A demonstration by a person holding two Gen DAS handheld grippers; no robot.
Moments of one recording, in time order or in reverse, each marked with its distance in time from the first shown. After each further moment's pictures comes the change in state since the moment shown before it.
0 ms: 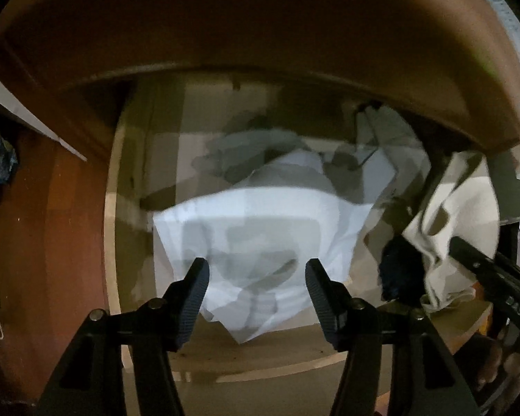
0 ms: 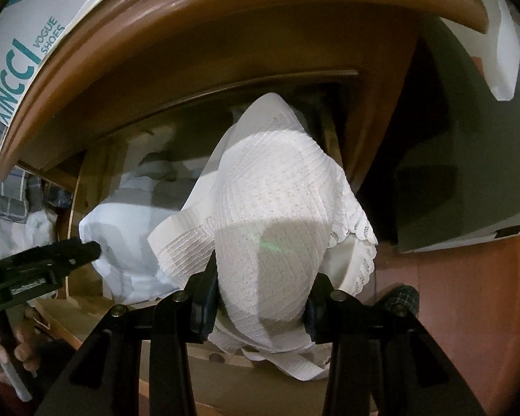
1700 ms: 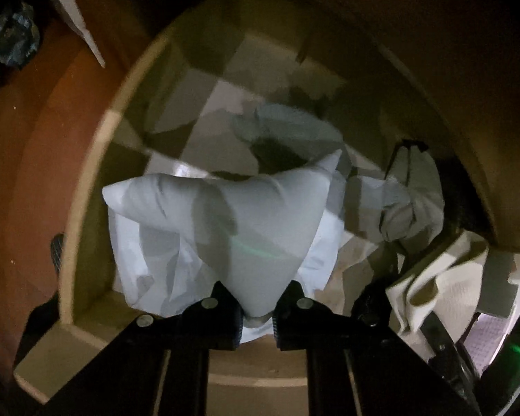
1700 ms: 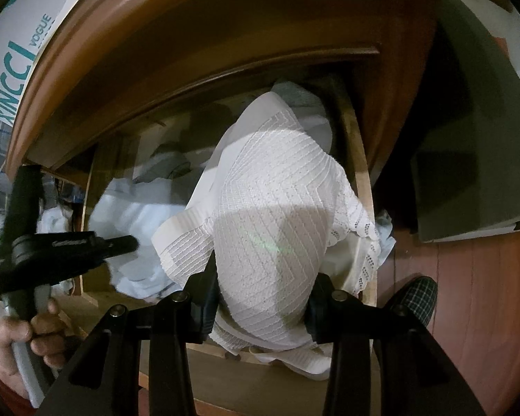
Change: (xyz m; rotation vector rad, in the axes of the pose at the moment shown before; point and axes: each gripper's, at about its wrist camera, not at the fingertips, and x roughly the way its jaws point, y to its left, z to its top) left arm 0.013 0.019 0.005 -0.404 0.086 -0.094; right arm 0.010 0.003 0.000 0.001 0.054 0.061
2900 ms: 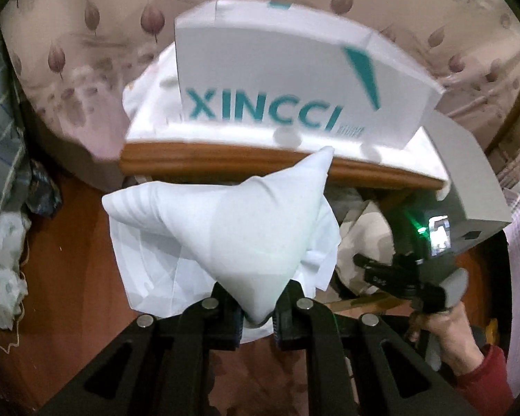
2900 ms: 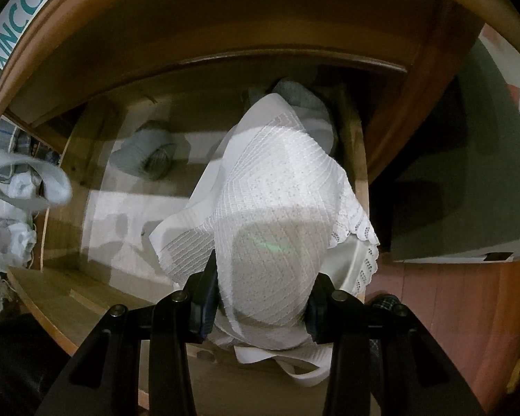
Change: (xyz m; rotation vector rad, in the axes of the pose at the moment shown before) left arm -0.208 -0.036 -0.107 0.442 -0.421 0.062; right arm 0.013 0.019 -0.002 -0.137 0.003 -0.155
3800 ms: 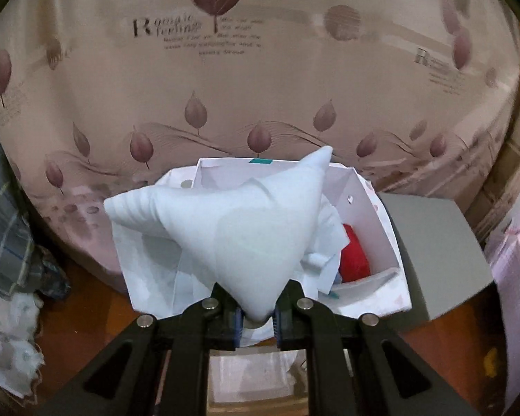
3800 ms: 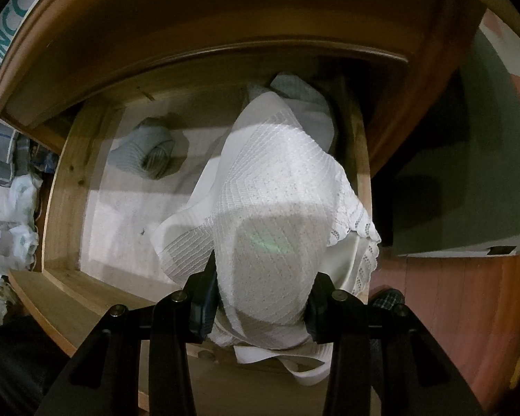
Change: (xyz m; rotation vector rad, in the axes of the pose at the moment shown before) left arm -0.090 -0.008 0.189 0.037 -0.215 -0.032; right arm 0.004 -0.004 -0.001 0.024 0.018 0.014
